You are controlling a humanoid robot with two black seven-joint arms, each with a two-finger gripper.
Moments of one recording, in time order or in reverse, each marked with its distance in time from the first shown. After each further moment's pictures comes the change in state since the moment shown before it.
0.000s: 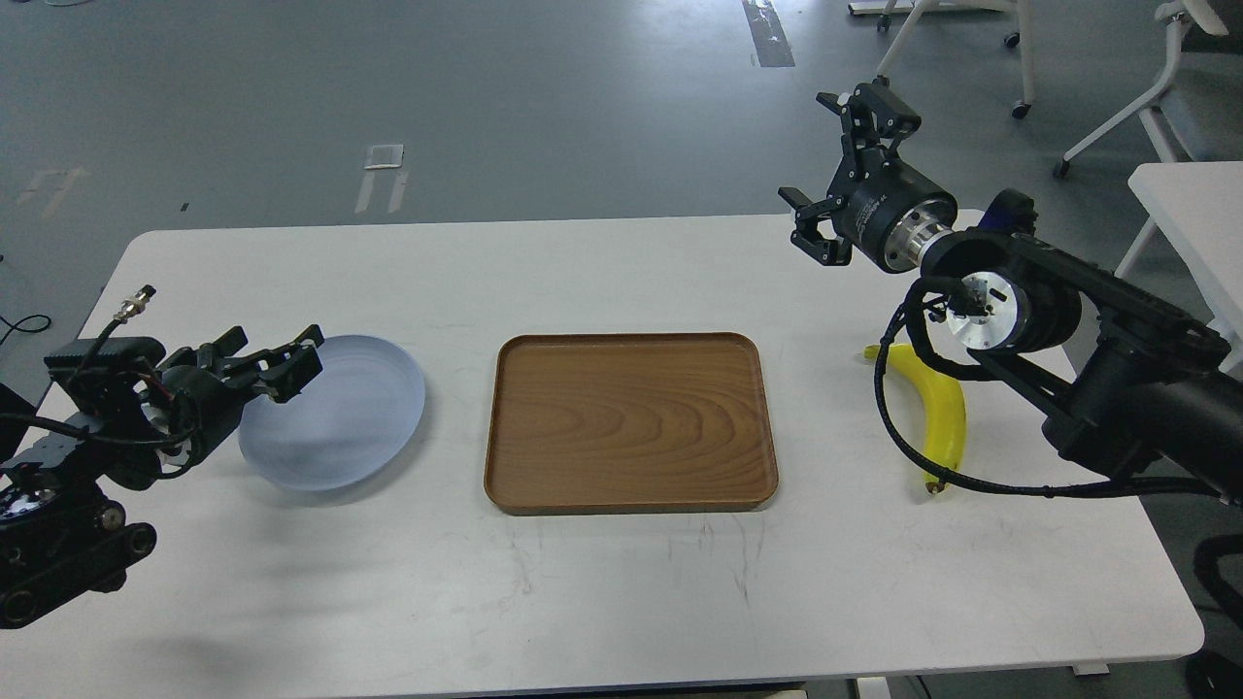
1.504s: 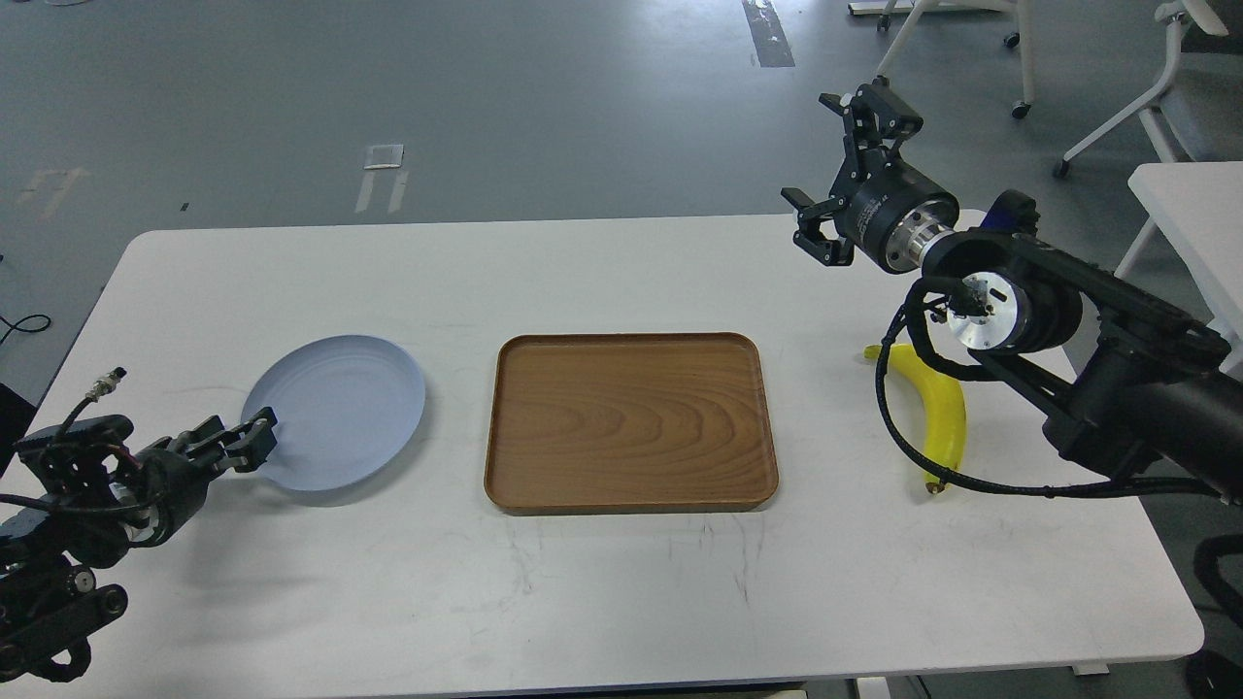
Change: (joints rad) left arm 0.109 -0.043 0.004 0.135 -0.130 -0.060 -0.084; right arm 0.000 0.000 -0.002 -0.005 0.000 -0.003 0.000
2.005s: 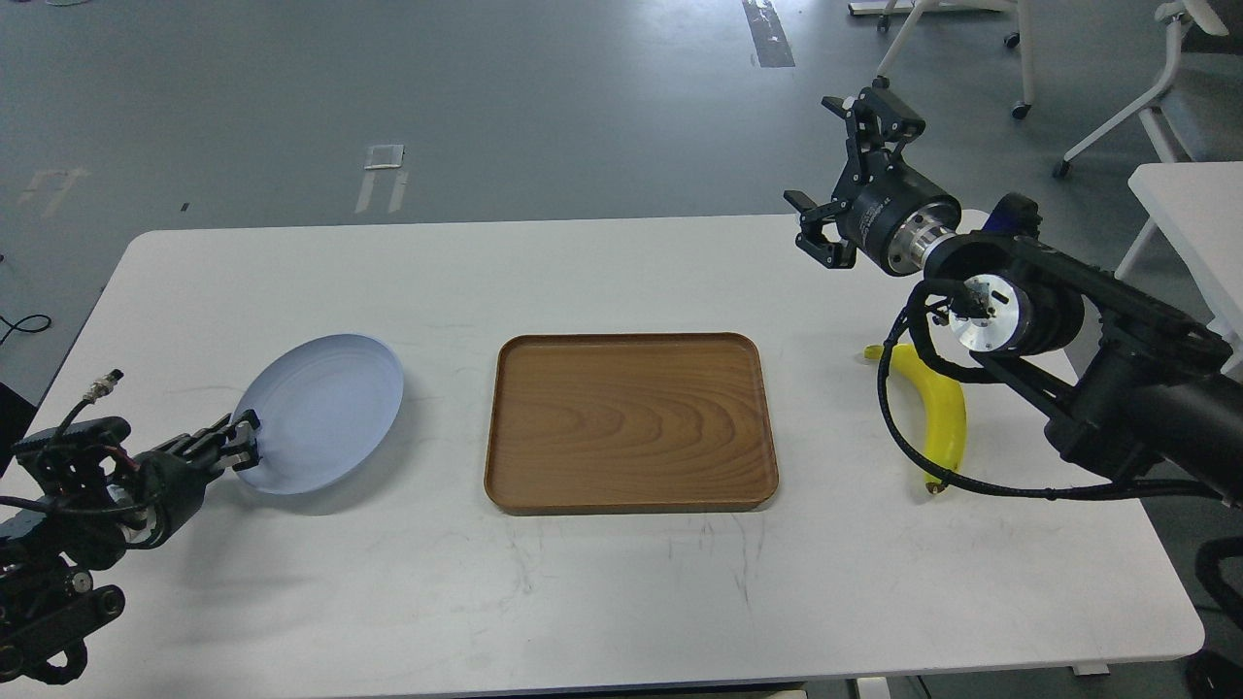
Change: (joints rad) left arm 0.002 -0.005 0.000 0.018 0.000 -0.004 -0.026; right arm -0.007 -0.003 0.002 0.000 0.000 -0.001 0.000
